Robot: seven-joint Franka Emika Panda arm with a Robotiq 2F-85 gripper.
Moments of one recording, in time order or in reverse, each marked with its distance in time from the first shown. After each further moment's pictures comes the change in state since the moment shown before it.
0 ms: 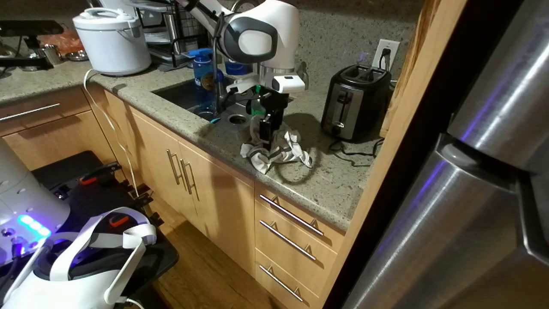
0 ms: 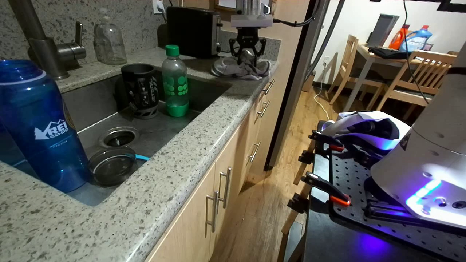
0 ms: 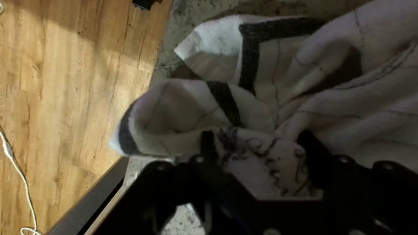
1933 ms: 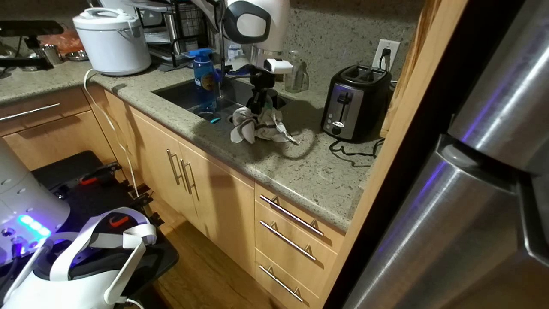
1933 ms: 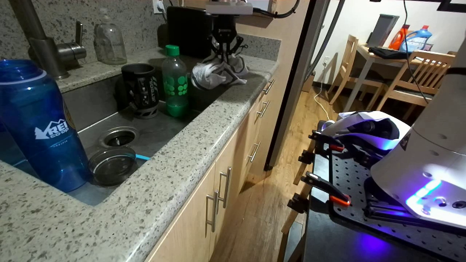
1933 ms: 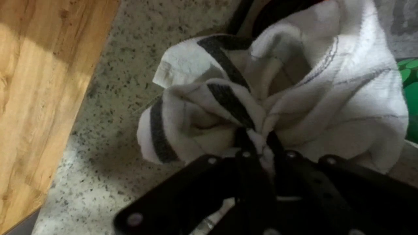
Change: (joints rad) arm 0.076 0.022 0.076 0.119 0.109 -0.162 -0.039
